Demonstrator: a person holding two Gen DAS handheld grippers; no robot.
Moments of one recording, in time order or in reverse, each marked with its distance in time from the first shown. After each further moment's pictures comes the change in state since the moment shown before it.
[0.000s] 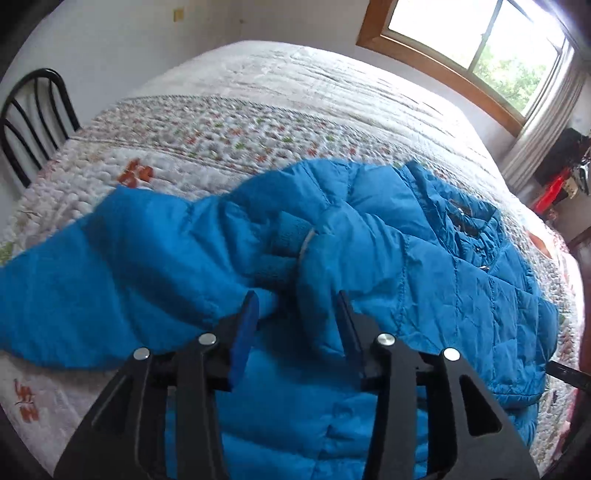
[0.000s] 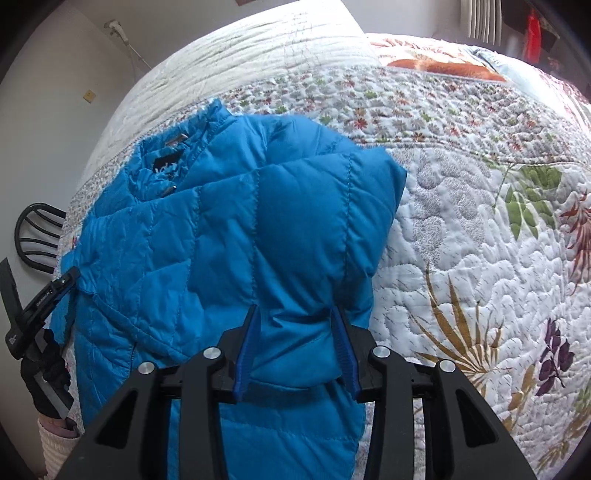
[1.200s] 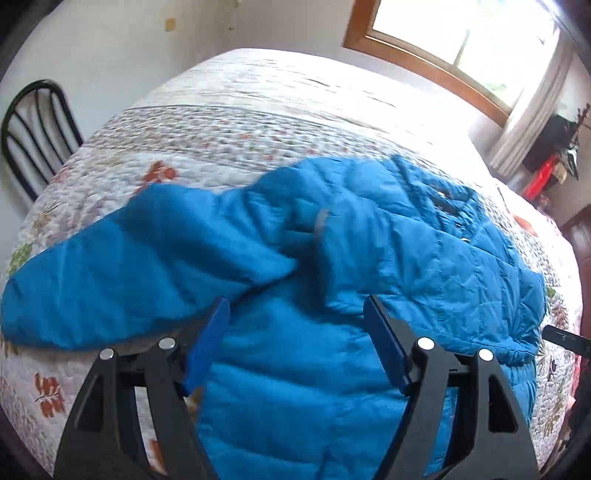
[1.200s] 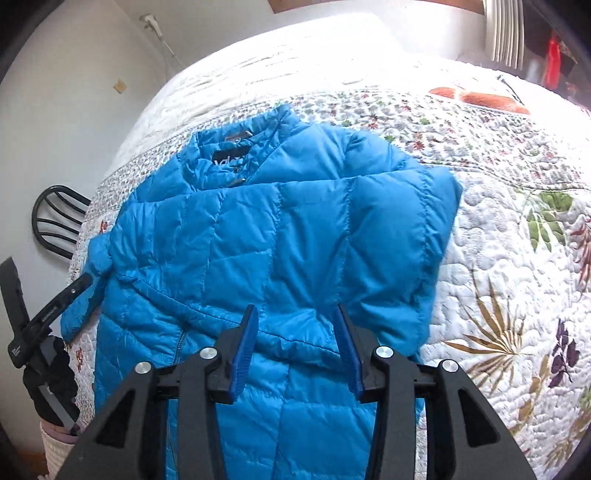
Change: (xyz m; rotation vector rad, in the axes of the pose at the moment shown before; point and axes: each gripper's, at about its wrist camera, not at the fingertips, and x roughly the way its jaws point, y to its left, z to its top) left arm -0.050 0.036 -0.017 0.022 0.029 -0.033; right arm -0.019 0.037 -0.019 -0.060 -0.036 0.026
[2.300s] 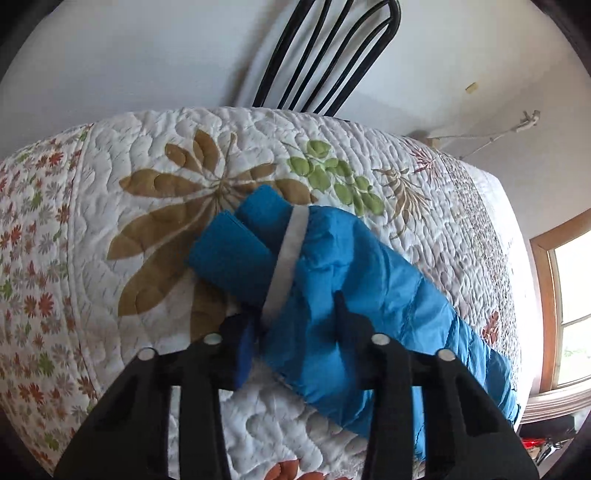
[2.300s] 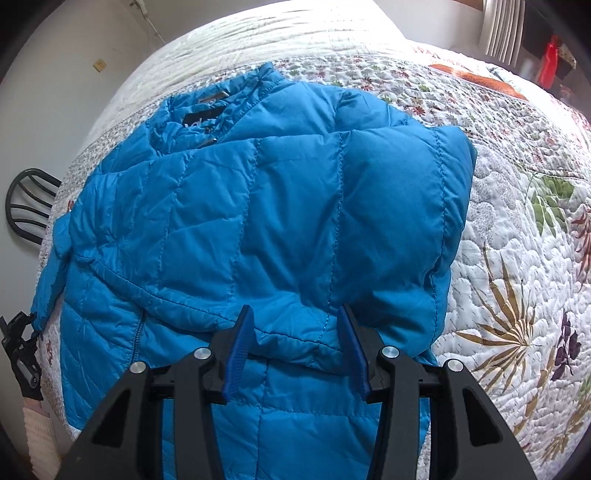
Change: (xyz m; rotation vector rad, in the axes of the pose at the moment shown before) left arm -0.009 0.387 -0.068 -0.929 -0.111 0.160; right arm 0.053 0.006 -0.008 -0.020 0.079 -0.104
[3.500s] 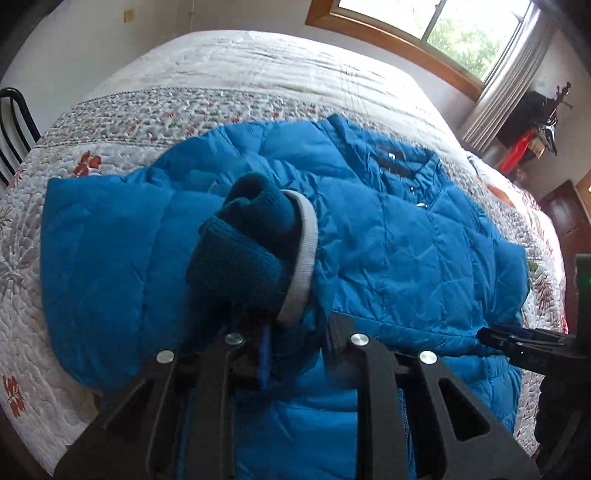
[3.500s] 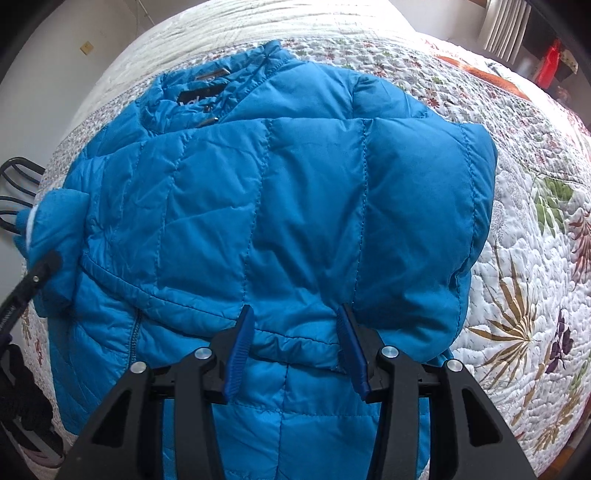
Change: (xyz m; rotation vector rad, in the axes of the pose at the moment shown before) left arm -0.028 -0.320 -0.350 1.026 0.251 -0.254; right arm 0.018 0.023 0.008 -0.008 0.078 -0.068
